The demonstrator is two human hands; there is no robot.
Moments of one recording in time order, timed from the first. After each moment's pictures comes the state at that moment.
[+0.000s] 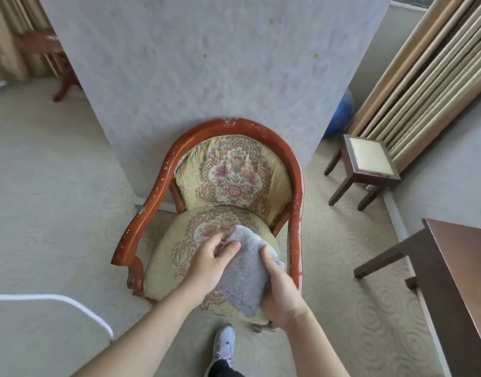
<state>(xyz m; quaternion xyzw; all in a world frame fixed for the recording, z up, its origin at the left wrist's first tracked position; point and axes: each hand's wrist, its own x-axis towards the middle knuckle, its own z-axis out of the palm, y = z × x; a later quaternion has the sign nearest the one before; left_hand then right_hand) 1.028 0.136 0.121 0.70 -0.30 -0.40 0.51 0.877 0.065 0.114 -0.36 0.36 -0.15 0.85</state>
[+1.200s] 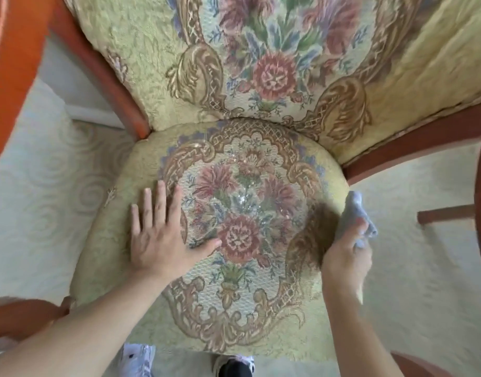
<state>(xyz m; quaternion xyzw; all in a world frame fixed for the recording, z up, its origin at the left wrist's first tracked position) 1.237 0.032 -0.354 0.87 -0.47 -0.13 0.02 0.991 -0.103 -0.296 -0.44 0.80 -0.30 0.28</state>
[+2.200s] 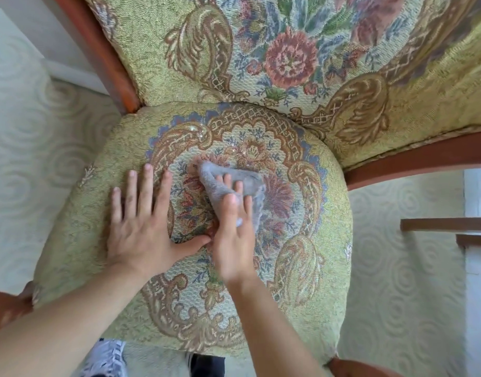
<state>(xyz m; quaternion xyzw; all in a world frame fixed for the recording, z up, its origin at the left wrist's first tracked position) 1.232 0.034 -0.359 0.88 -0.47 -0.12 0.02 1.113 -0.058 -0.306 -0.65 0.51 -0.16 0.54</state>
